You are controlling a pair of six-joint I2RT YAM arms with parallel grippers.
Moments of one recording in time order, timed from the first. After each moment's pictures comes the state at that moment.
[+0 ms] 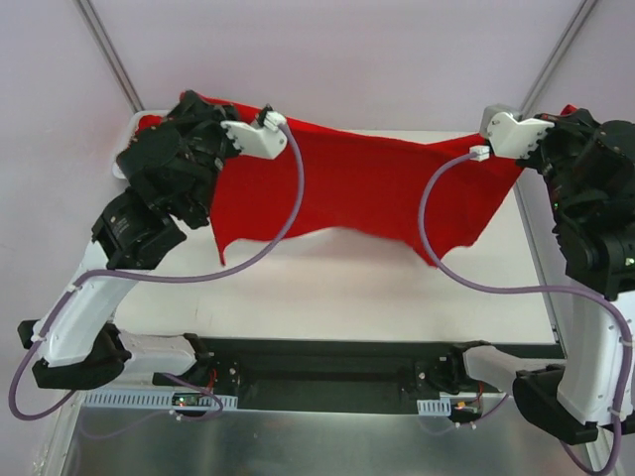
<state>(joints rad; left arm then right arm) -0.89 1.19 1.79 -0.52 -0.82 1.40 0.21 1.14 1.98 -0.92 0.35 -1.44</state>
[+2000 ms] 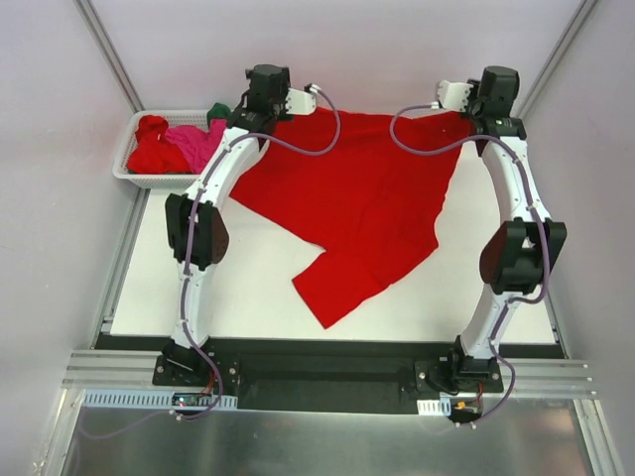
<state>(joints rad) -0.34 2.22 2.26 -0.40 -0.30 1.40 0.01 1.91 1.94 -0.38 0.29 -1.52</state>
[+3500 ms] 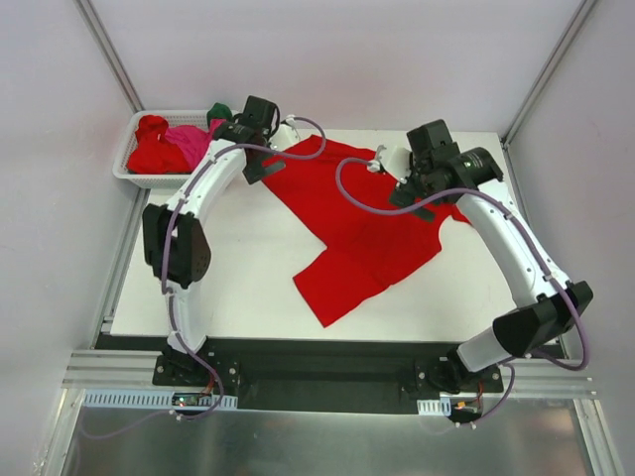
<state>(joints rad) -0.35 1.94 1.89 -0.86 -0.29 0.83 0.48 1.53 1.75 -1.18 0.29 -0.79</state>
